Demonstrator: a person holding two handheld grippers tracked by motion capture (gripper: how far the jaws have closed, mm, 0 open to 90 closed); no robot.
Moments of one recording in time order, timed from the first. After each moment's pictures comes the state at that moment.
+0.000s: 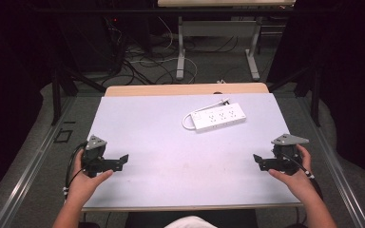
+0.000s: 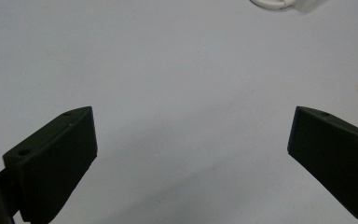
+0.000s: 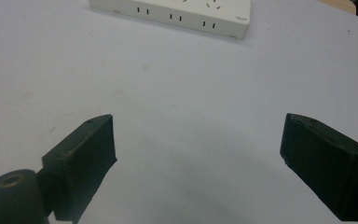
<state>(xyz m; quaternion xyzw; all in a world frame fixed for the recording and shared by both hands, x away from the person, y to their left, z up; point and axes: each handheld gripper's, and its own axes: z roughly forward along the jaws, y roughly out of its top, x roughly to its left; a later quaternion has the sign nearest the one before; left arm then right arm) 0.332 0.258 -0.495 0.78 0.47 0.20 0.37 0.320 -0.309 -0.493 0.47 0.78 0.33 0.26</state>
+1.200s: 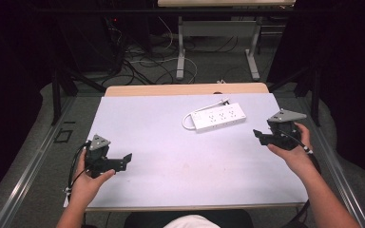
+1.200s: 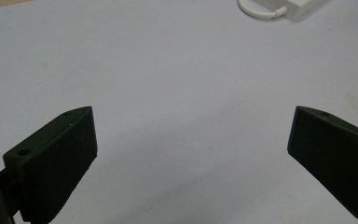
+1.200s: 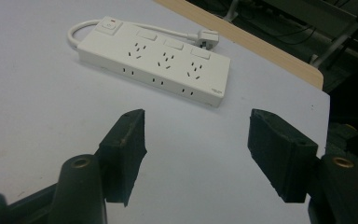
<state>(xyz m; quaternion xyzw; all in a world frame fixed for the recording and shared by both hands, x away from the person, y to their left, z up) 0.328 0.241 -0.491 0.77 0.47 0.21 0.38 0.368 -0.301 -0.443 0.41 0.79 0.34 0.30</state>
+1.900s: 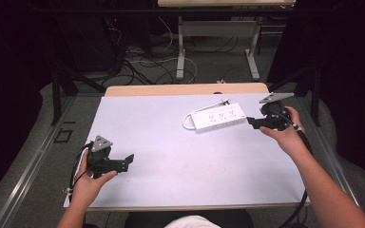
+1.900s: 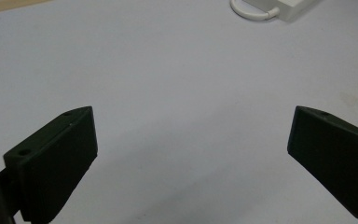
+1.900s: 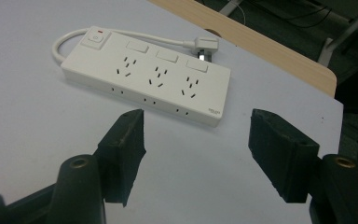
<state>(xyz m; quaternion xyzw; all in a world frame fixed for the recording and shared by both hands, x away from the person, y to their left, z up) 0.327 0.238 -0.496 0.78 0.45 0.21 0.38 0.423 -0.287 -0.430 0.43 0.80 0.32 0.27</state>
